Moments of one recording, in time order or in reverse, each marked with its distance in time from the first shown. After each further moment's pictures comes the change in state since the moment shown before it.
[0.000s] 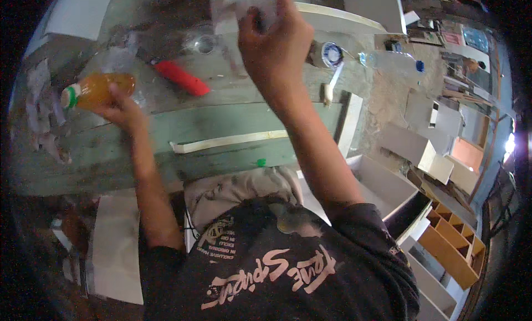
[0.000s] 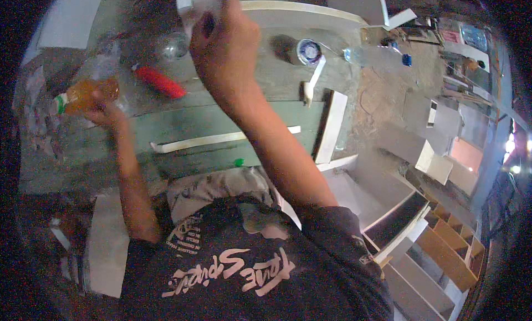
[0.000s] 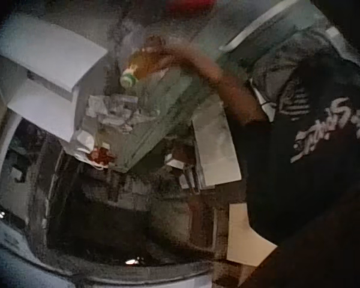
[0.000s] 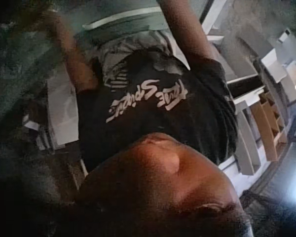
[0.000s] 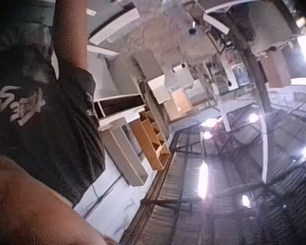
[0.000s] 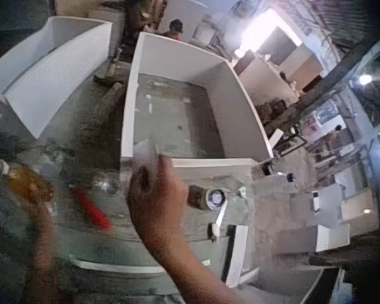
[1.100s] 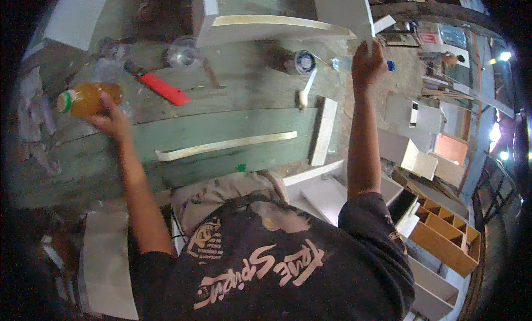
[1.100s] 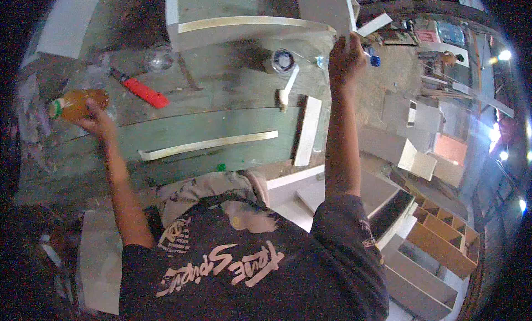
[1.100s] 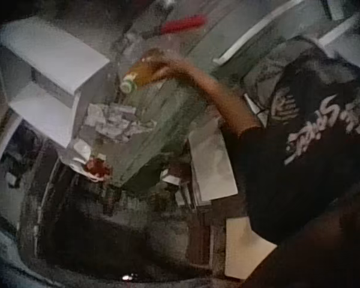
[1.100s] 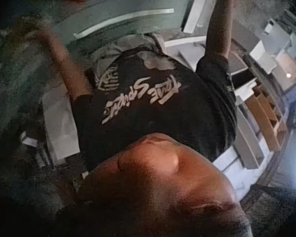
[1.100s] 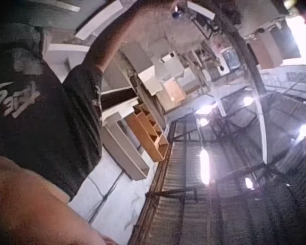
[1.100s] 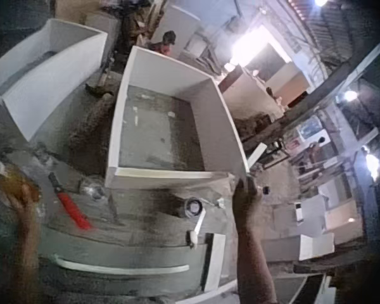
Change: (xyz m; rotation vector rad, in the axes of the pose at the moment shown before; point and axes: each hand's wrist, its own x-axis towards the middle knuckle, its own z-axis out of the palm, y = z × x) left_hand 0.001 -0.015 -0.004 0.000 0.010 0.035; right_hand 0.078 0.204 -0.162 -0.581 0.359 -0.200
